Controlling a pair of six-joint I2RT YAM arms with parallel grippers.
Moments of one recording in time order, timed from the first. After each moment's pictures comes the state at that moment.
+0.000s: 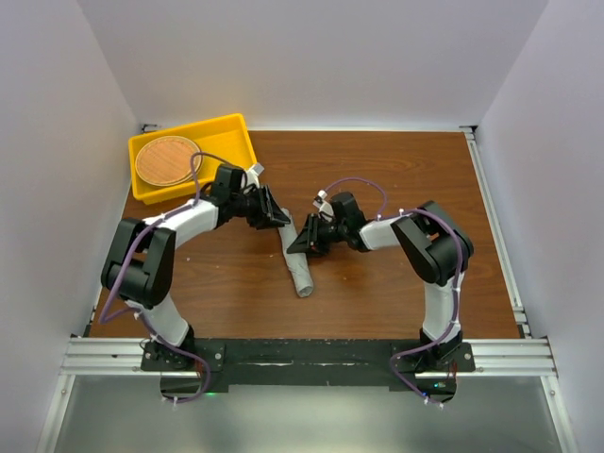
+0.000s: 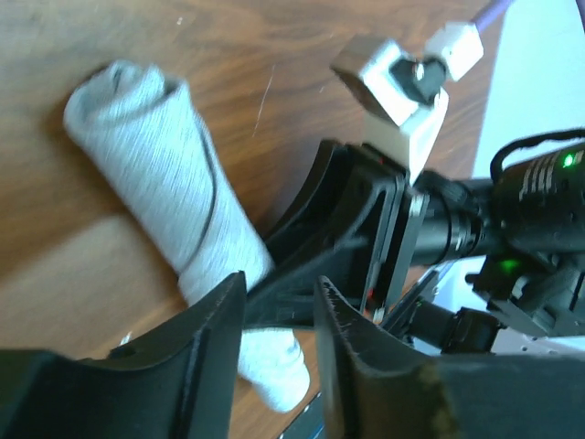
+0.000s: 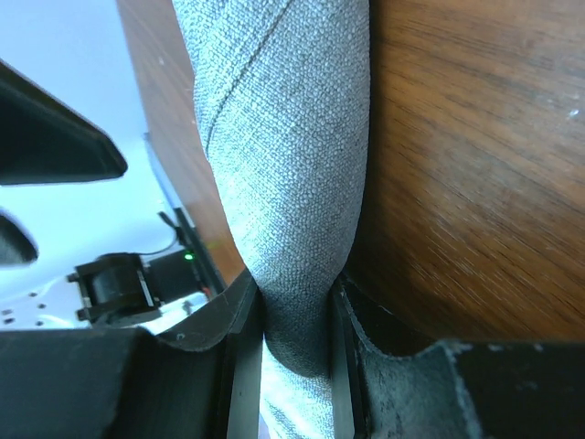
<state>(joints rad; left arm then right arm) -0.31 1.69 1.01 -0.15 0.61 -0.68 0.57 2.00 0.93 0.37 -0.70 0.94</state>
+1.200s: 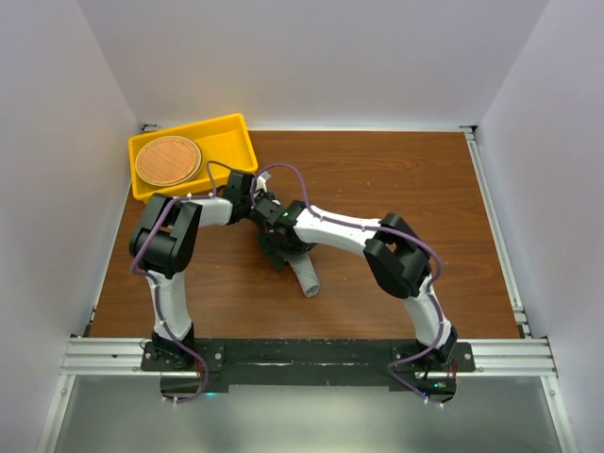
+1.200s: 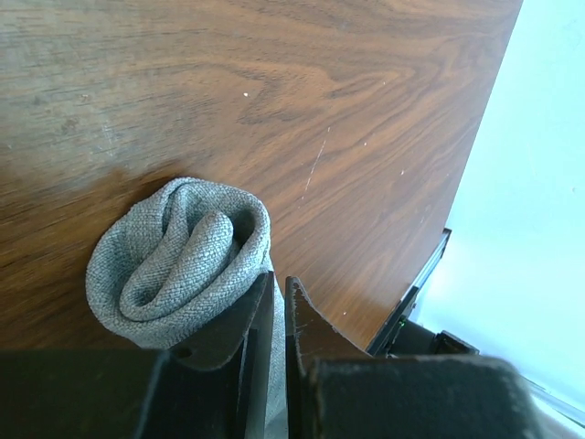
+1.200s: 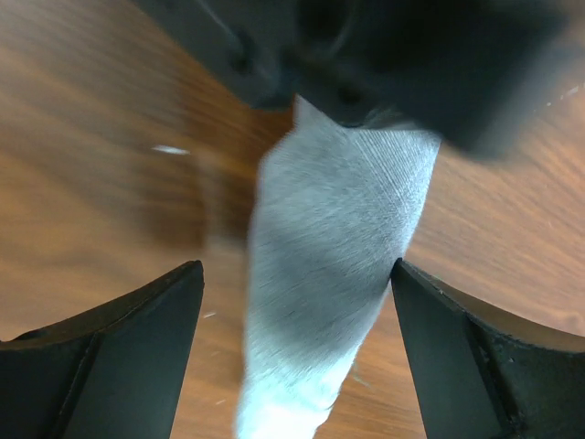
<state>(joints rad) -0.31 1.99 1.08 0.05 0.69 -0.78 0.96 2.12 1.67 -0.84 0.23 0.33</state>
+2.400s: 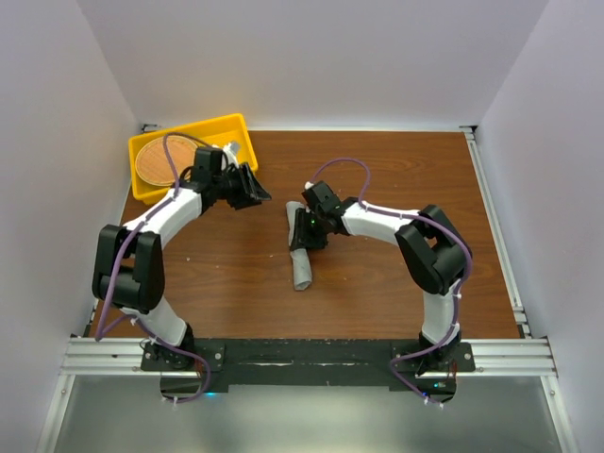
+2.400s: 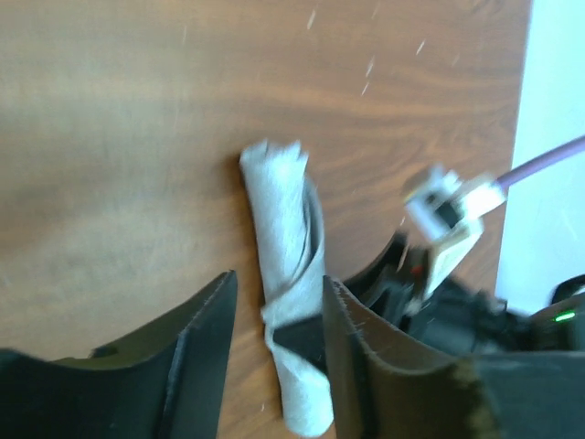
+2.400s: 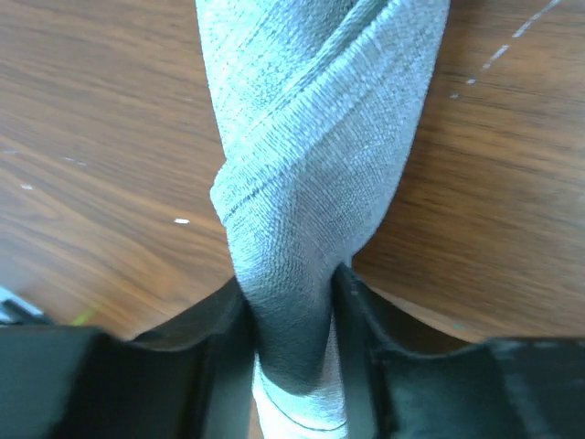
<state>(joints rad) -0.20 1.66 1.14 -0.22 0.47 -0.60 0.71 1.95 1.26 -0.34 -0.19 0.73</state>
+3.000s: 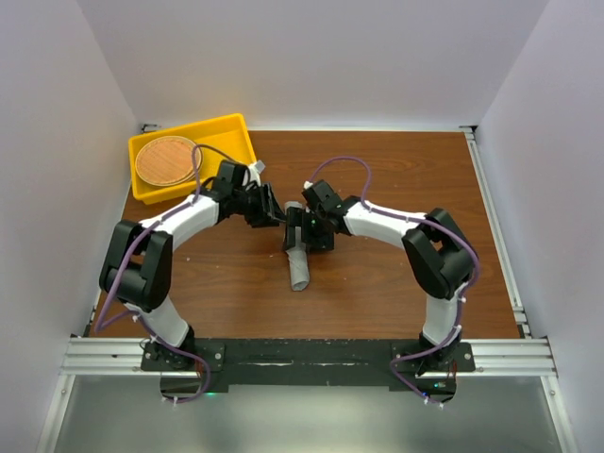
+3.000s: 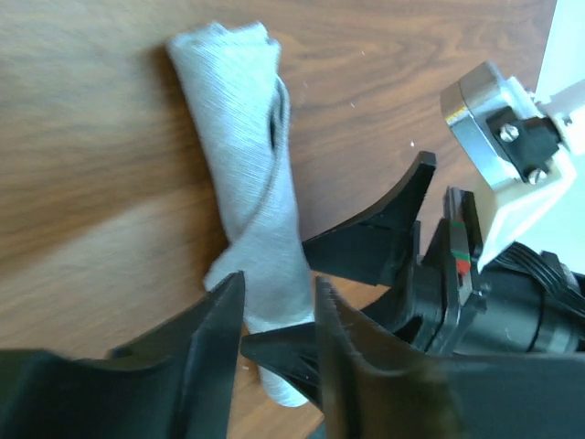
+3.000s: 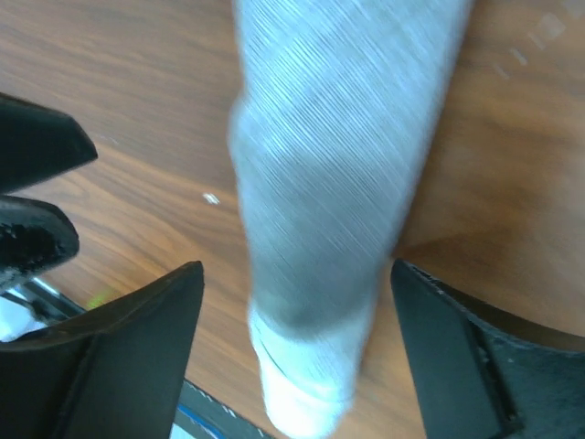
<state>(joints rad) -0.32 1.68 1.07 -0.25 0.52 -0.60 0.71 1.92 1.26 -0.35 -0.22 0.73</state>
